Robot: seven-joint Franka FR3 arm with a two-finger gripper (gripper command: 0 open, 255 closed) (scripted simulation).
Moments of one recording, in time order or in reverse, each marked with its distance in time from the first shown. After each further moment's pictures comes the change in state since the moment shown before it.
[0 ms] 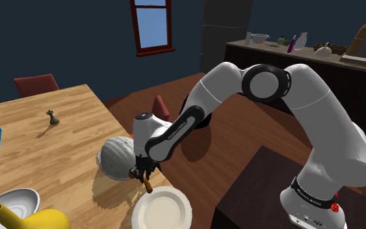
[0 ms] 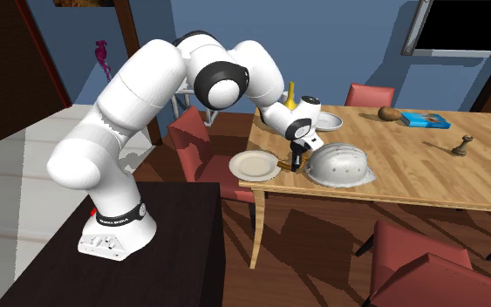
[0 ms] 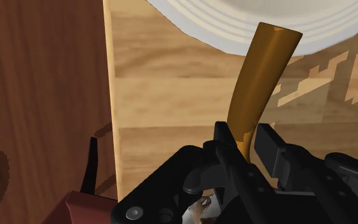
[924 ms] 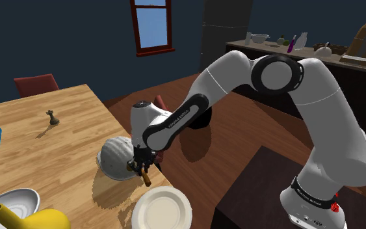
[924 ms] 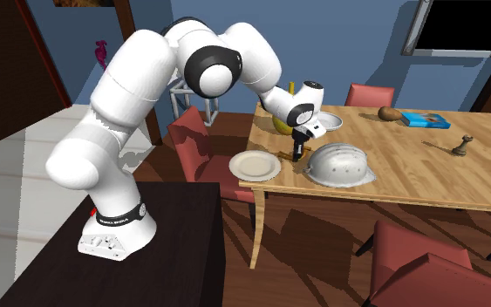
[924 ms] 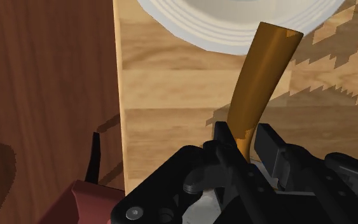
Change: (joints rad) arm -0.026 -0.100 0.035 -0.022 0.030 -0.076 -0.005
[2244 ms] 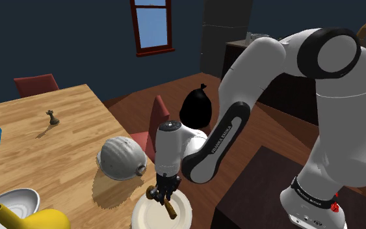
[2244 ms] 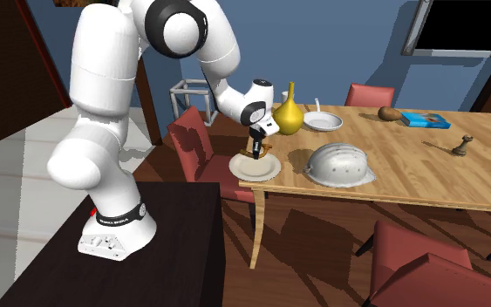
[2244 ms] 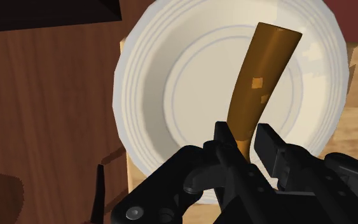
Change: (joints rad) arm 0.030 -0.302 0.089 -0.547 0.044 0.272 0.173
